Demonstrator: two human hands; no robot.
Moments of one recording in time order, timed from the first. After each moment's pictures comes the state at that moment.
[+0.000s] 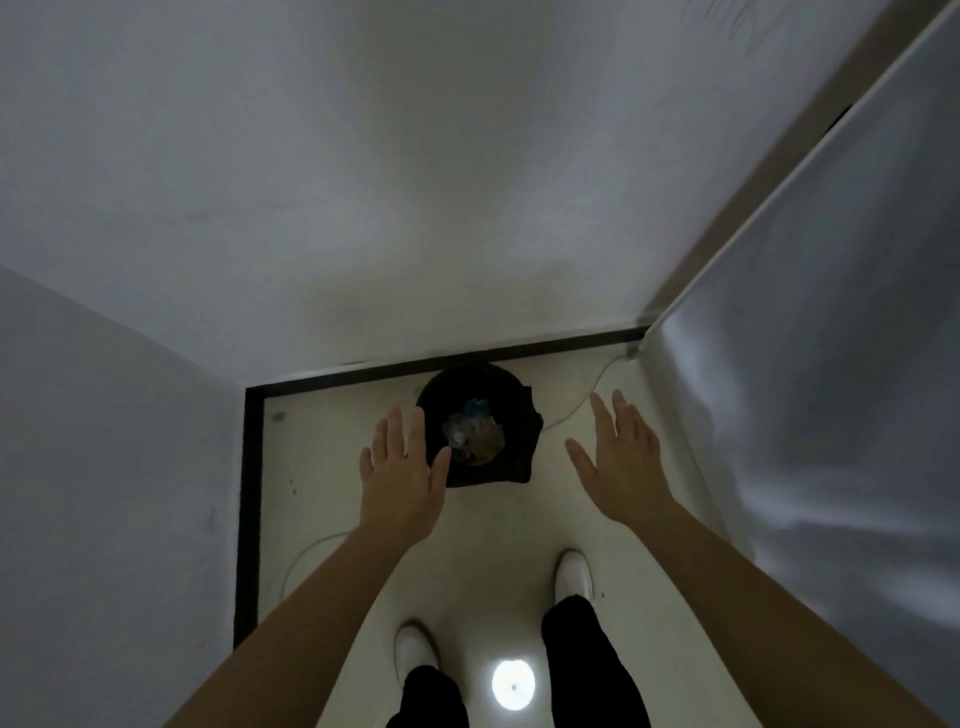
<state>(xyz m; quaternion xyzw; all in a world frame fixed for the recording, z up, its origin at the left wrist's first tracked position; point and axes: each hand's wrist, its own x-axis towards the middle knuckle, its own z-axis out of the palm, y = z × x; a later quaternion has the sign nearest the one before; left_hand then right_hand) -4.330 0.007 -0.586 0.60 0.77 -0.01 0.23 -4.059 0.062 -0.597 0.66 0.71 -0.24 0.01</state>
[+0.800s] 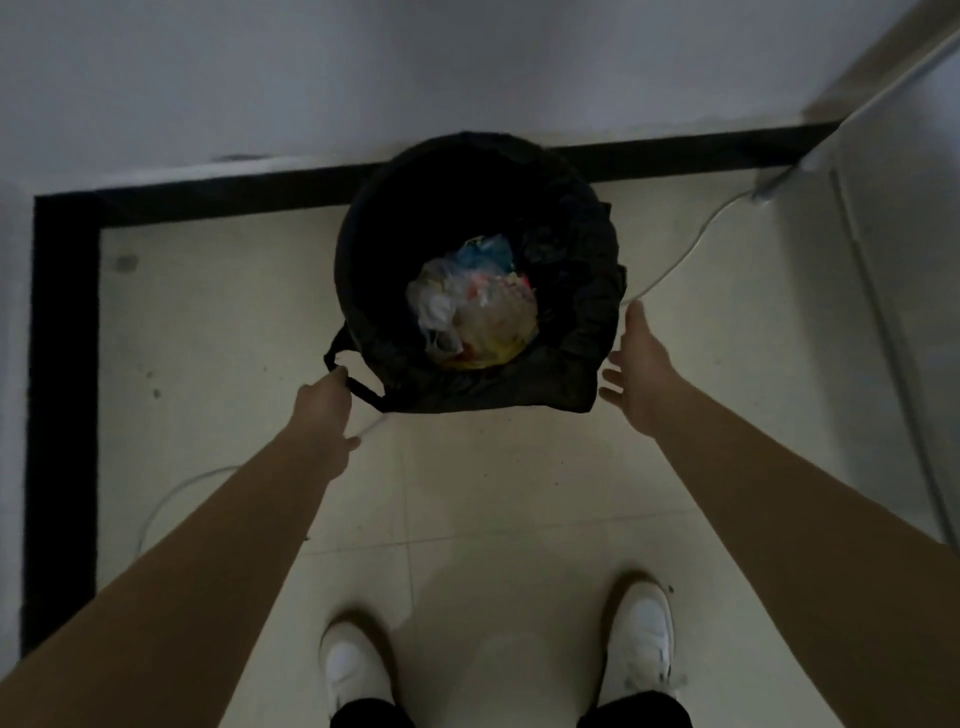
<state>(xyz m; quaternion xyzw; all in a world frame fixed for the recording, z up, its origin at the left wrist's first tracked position) -4.392 0.042 -1.042 -0.09 0.80 0.30 0.52 -4.102 0.137 -1.047 0.74 0.17 -0.63 -0.17</state>
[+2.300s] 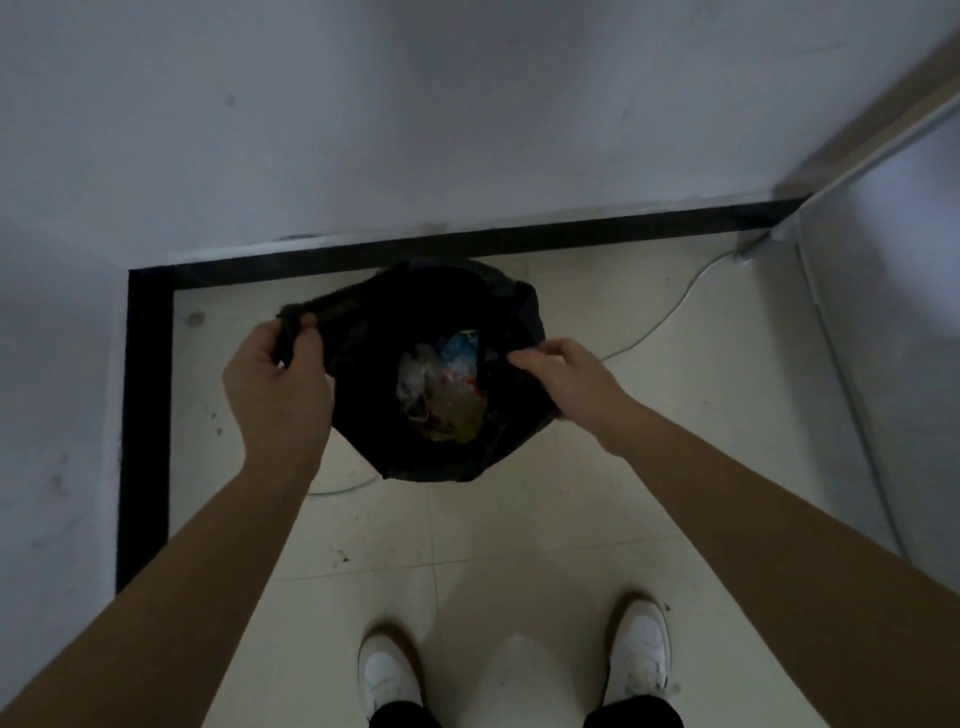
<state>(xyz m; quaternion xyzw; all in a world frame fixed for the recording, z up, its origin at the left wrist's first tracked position) -4.412 0.080 -0.874 0.26 0.81 0.46 0.26 -4.167 0.150 -0.920 0.65 0.44 -0.62 -0.06</state>
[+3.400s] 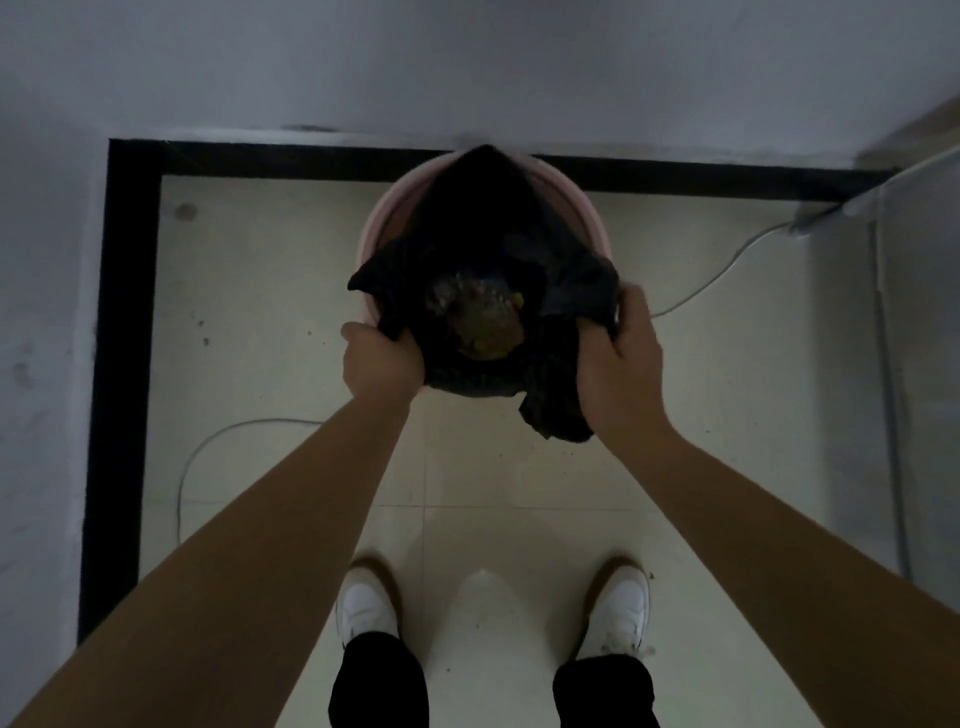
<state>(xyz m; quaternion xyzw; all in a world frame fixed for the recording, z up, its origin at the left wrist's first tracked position) -4.387 0.068 -0.991 0.13 0.90 0.21 0.35 -4.194 0.107 -0.930 0.65 0.52 -0.48 -0.26</state>
